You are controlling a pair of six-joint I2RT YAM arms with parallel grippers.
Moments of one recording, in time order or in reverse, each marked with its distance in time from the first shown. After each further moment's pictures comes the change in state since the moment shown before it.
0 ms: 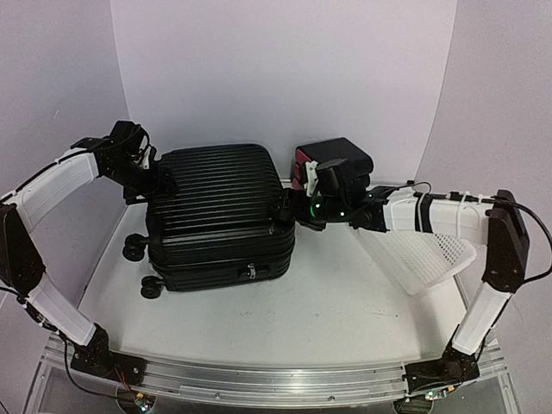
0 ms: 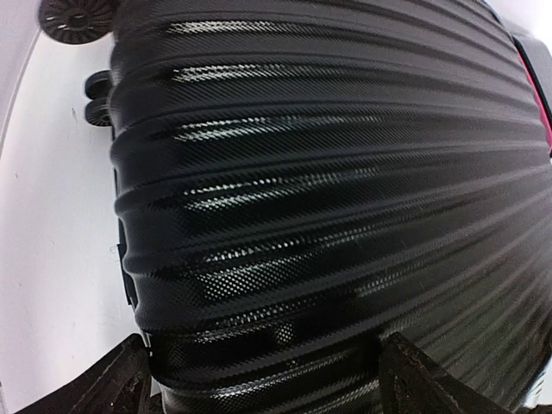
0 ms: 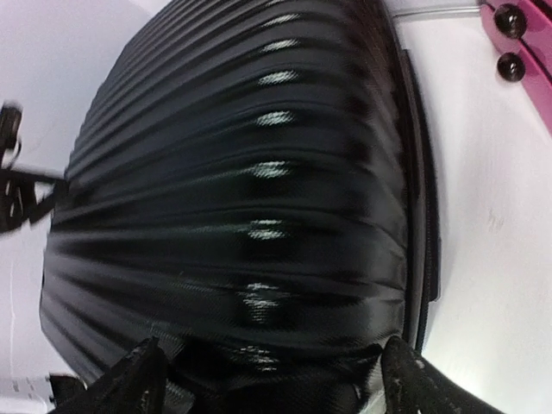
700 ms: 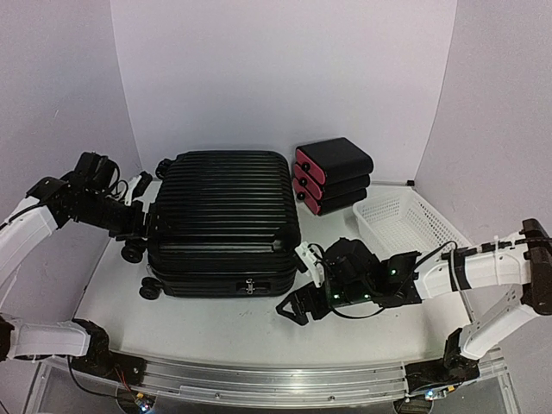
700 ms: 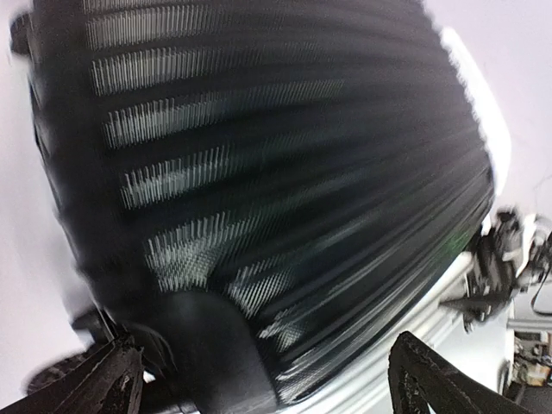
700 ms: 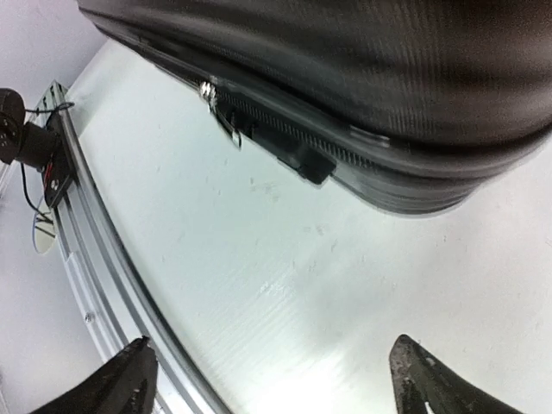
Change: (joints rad) left arm -0.064 -0.464 -0.348 -0.063 0.271 0.129; right arm 0.317 -0.319 -0.529 -0.005 0.030 -0.251
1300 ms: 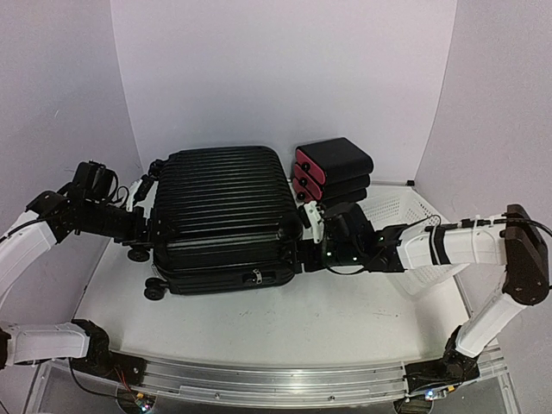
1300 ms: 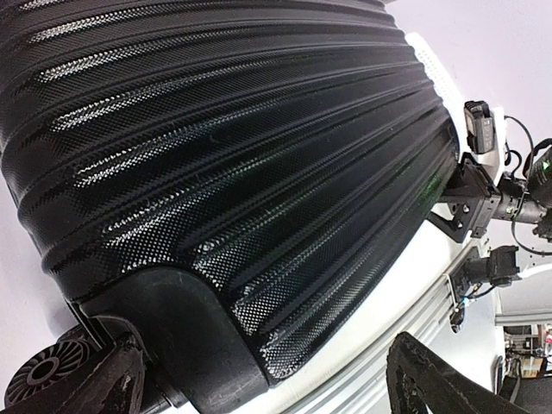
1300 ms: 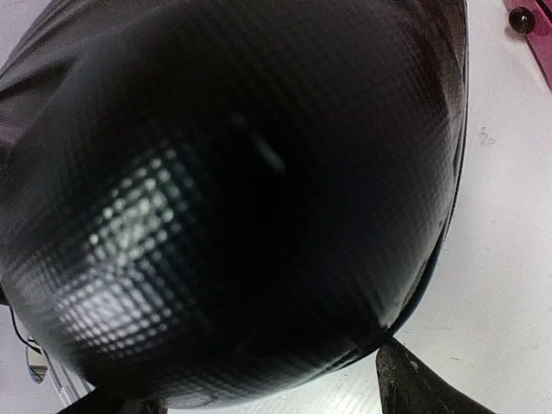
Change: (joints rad) left arm -0.029 -0.073 -0.119 0.123 0.061 -0.036; right arm -0.201 0.149 0.165 0.085 0.048 0.031
